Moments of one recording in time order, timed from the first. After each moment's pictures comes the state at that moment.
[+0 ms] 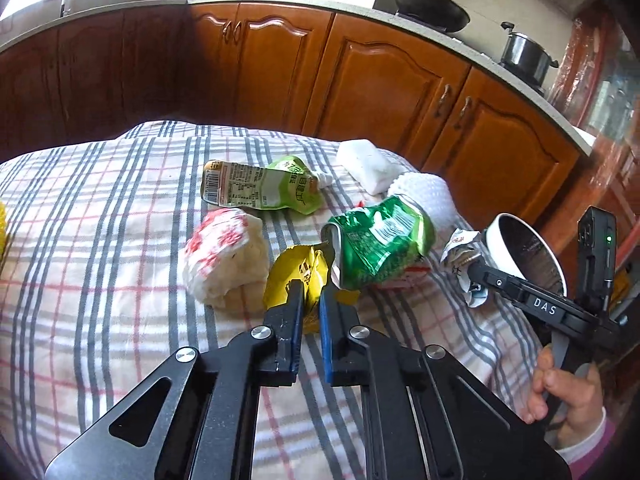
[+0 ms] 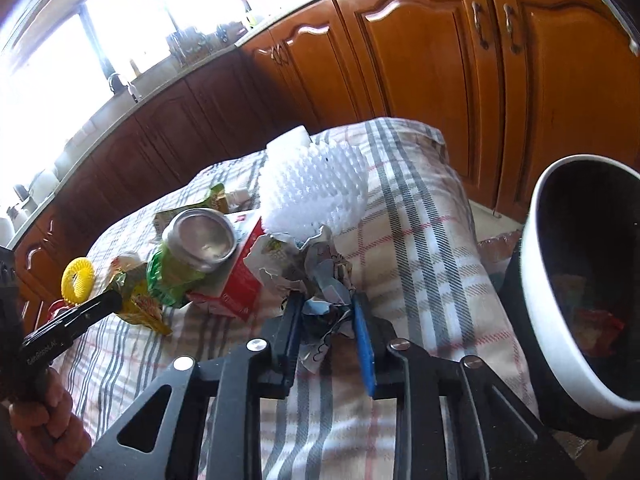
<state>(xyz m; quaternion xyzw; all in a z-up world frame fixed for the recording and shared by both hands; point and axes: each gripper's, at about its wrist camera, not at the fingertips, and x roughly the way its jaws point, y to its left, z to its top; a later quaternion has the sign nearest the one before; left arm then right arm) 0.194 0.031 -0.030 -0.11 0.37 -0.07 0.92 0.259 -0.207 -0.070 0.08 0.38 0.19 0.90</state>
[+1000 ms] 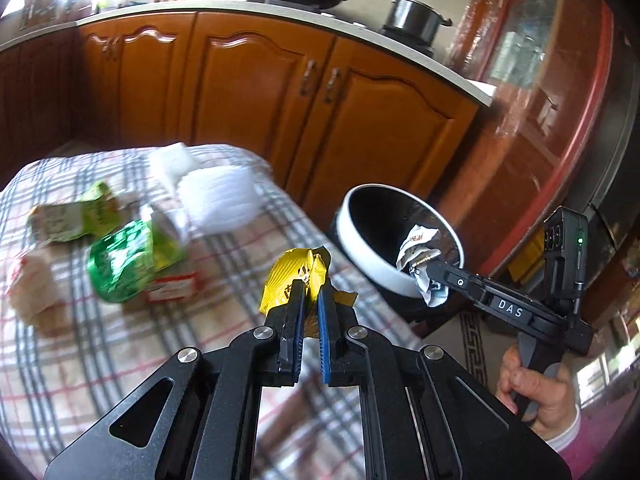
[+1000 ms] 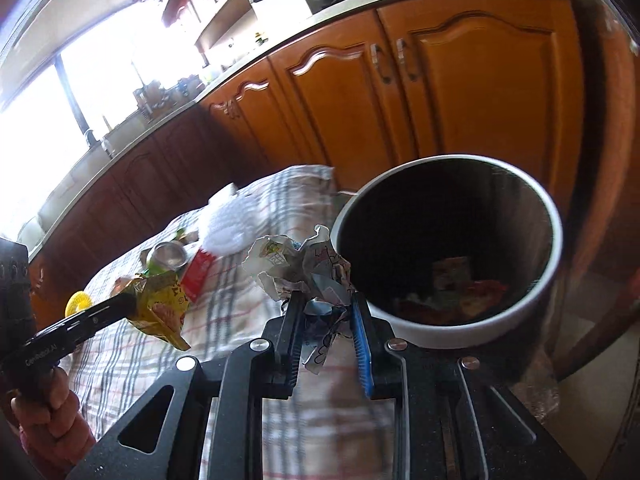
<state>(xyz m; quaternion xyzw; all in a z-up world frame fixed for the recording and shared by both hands) 0.195 -0.121 0.008 -0.08 0.36 -0.24 0.90 0.193 -0.335 -0.042 0.14 0.33 0.10 0.93</state>
